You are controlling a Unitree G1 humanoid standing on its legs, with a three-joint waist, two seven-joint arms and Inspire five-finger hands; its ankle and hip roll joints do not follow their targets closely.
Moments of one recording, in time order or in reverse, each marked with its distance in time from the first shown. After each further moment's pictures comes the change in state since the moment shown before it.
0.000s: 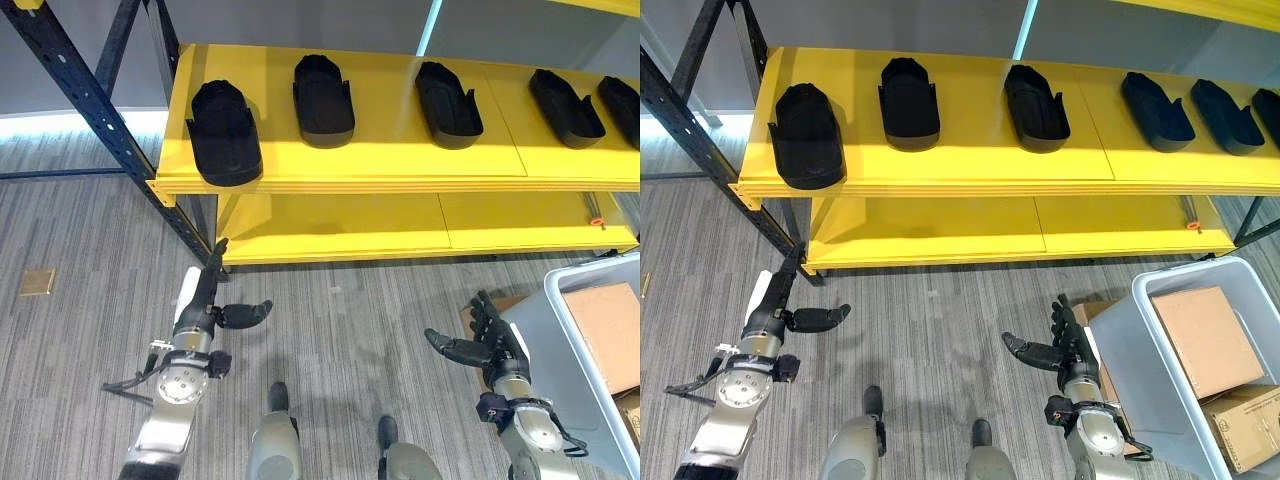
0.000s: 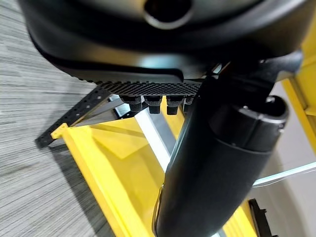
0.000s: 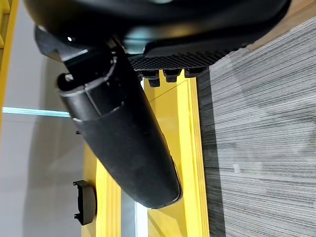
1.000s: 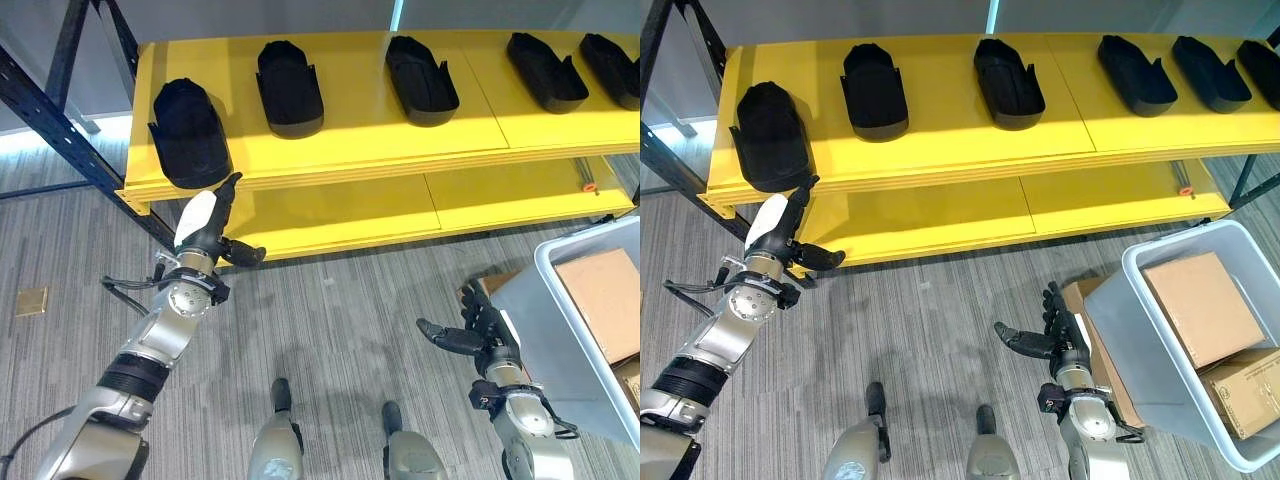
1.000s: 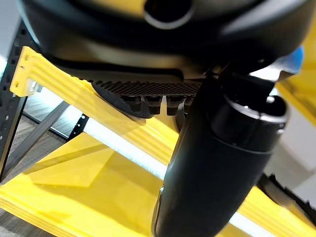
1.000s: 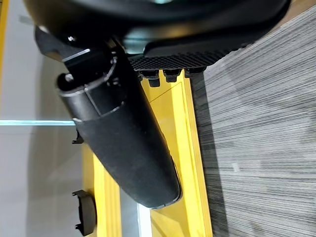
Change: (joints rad) left arm -0.522 0.319 -0.378 0.358 0.019 -0.001 0.075; right arm -0.068 -0.014 0.038 0.012 0.001 -0.001 -0.005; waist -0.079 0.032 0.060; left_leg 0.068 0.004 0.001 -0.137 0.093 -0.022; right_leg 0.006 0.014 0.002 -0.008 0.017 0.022
